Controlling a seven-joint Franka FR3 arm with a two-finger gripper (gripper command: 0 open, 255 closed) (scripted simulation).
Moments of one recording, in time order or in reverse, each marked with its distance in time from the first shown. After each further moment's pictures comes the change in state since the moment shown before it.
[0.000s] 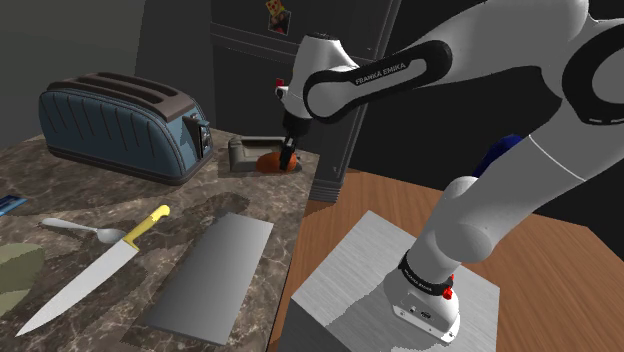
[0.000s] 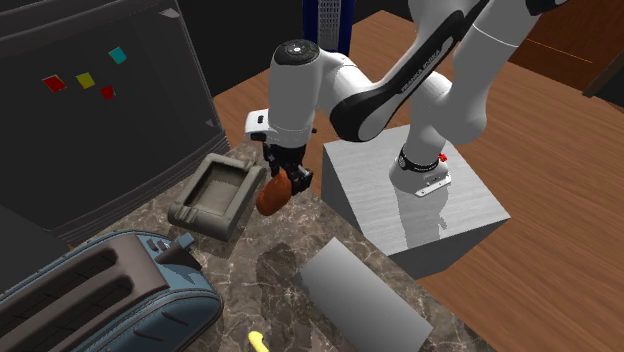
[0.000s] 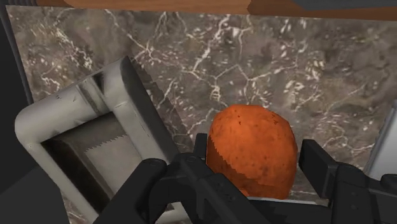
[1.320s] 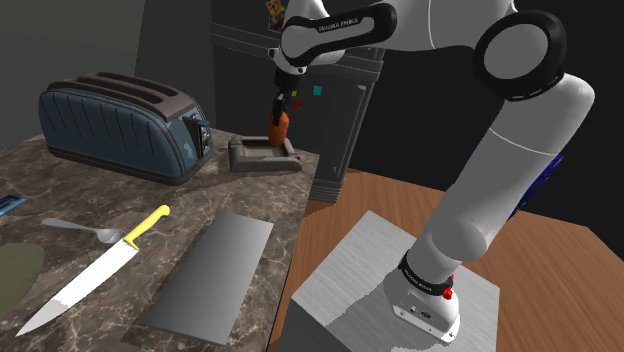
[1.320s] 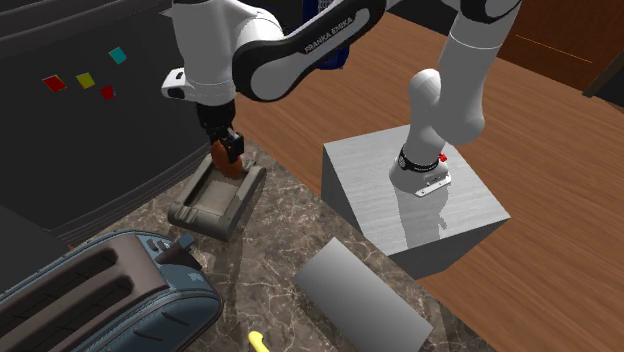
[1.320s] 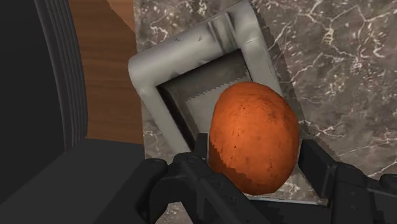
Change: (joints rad) arm -0.079 0.309 -0.116 0.498 0.004 -0.189 -0.194
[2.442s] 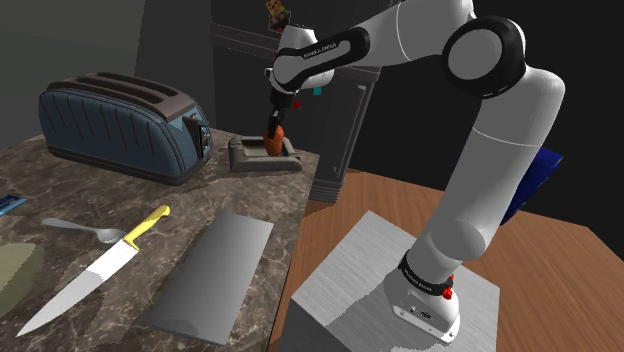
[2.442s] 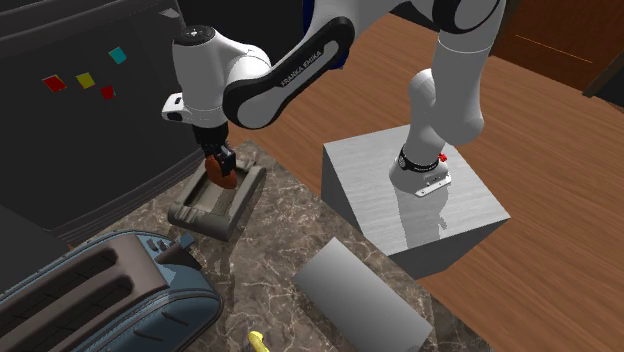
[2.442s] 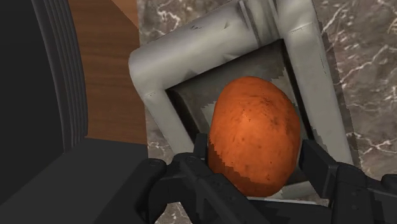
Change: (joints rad) arm -0.018 0.136 -0.015 -0.009 0.016 0.161 -0.043
